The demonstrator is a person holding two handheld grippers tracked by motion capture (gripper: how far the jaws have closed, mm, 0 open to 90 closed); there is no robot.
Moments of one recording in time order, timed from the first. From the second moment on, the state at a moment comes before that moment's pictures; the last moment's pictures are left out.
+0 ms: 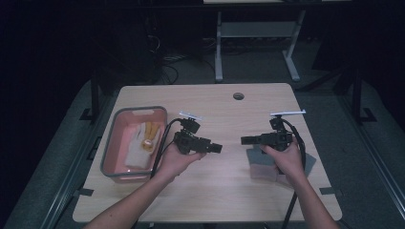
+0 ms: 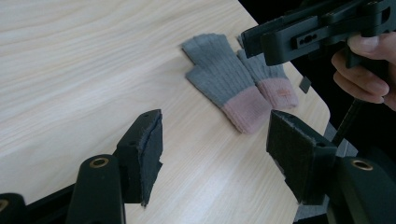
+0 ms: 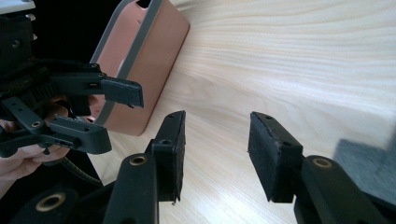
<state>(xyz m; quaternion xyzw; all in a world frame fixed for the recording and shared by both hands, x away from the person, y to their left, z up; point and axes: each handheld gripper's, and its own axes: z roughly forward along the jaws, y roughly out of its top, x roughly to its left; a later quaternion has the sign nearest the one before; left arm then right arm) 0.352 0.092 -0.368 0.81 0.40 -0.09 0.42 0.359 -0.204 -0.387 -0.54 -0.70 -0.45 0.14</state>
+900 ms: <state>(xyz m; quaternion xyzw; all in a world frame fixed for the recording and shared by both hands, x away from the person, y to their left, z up) 0.346 0.039 -0.379 0.83 0.36 -0.11 0.42 0.322 -0.277 -0.403 -0.59 -0.70 -0.40 0.06</state>
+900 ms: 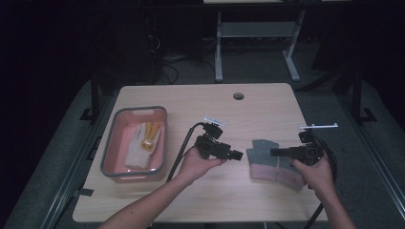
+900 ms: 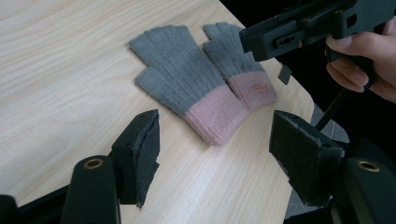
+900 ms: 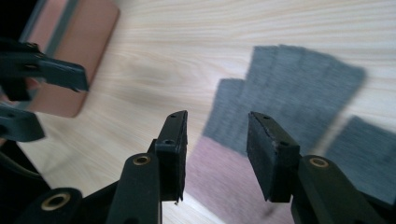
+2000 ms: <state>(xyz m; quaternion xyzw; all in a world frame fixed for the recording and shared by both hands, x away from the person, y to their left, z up) 0.336 0.013 -0.391 0.84 0.33 -0.12 0.41 0.297 -0.312 -0.429 -0.62 -0.71 -0.33 -0.02</state>
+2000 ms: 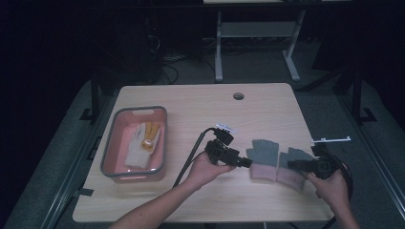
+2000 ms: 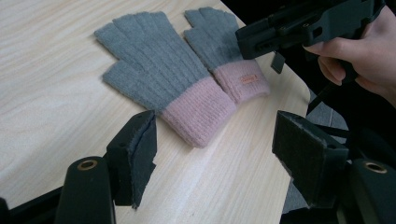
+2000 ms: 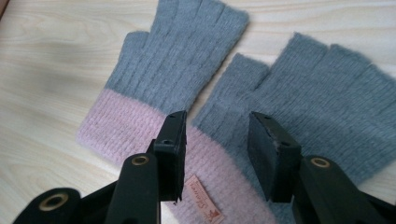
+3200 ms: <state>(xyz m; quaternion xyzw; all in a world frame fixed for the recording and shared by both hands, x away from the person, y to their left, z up) 0.343 0.022 -0.406 0.83 0.36 -0.12 0.41 0.307 -0.281 -0.408 -0.60 -0.75 -0.26 -0.07</state>
